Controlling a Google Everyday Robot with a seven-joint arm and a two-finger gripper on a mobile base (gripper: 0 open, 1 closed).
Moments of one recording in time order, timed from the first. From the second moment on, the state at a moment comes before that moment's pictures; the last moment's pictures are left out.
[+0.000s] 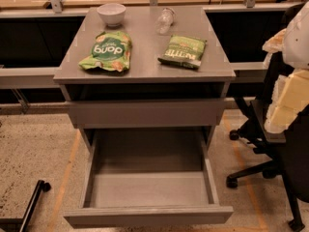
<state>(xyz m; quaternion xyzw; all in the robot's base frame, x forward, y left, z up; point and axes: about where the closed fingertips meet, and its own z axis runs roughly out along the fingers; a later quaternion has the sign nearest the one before) 0.438 -0.217 0.976 -0.60 0.78 -0.03 0.16</state>
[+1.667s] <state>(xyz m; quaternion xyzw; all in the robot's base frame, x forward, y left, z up) 0.526 -0.146 0.925 -0.57 0.79 0.04 0.23</state>
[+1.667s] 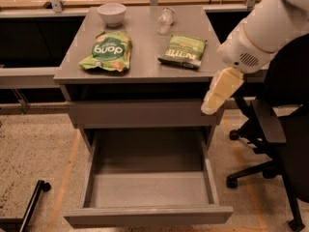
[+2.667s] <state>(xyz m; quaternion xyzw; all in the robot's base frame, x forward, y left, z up) 0.572 -0.092 0.932 -0.54 0.78 0.08 0.31</state>
